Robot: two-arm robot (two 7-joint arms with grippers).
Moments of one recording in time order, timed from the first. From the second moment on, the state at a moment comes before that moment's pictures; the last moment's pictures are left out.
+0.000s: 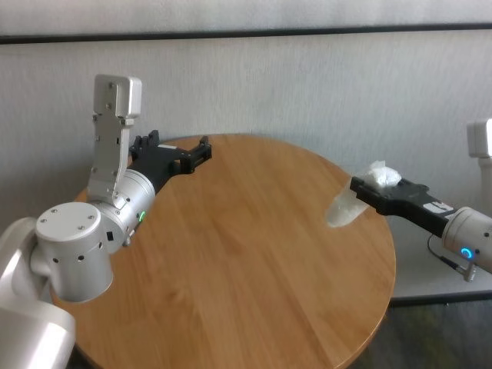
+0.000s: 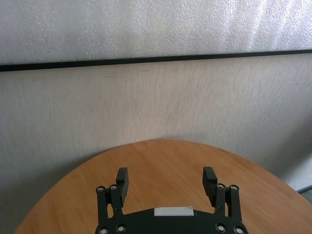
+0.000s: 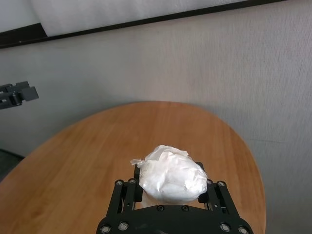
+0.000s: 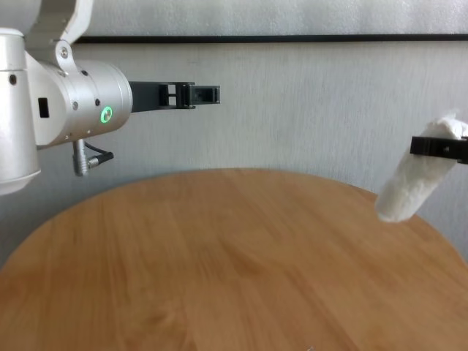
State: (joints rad) left arm -0.36 0.12 0.28 -1.51 -0.25 0.34 -0.03; right arm 0.36 0.64 -0.45 -1.43 0.85 0.19 0.28
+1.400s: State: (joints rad) left arm -0.39 0.07 0.23 -1.42 -0.22 0.37 -0.07; right arm 0.56 0.54 -0.58 -1.18 0.66 0.33 0.38
